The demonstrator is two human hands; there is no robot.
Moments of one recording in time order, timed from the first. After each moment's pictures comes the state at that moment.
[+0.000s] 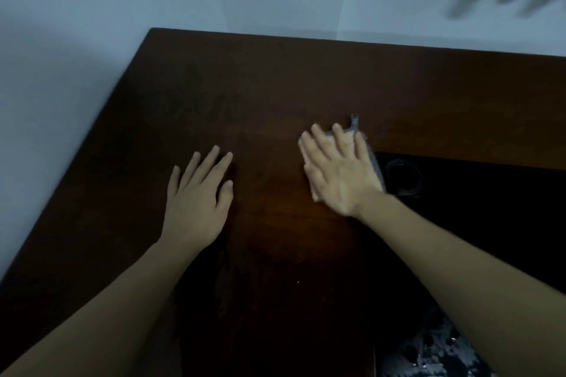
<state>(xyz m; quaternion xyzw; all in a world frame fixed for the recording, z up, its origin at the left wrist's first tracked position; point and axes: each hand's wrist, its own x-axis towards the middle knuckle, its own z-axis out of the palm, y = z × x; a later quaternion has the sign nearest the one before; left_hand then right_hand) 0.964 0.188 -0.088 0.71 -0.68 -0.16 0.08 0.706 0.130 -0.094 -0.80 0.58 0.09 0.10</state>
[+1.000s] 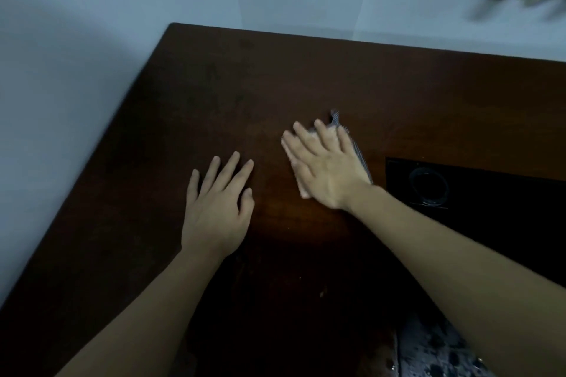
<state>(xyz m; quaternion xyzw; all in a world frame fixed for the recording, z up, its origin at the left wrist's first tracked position) 0.961 0.195 -0.098 0.72 -0.68 -0.14 0.08 0.753 0.107 -0.093 -0.84 0.52 0.09 0.10</state>
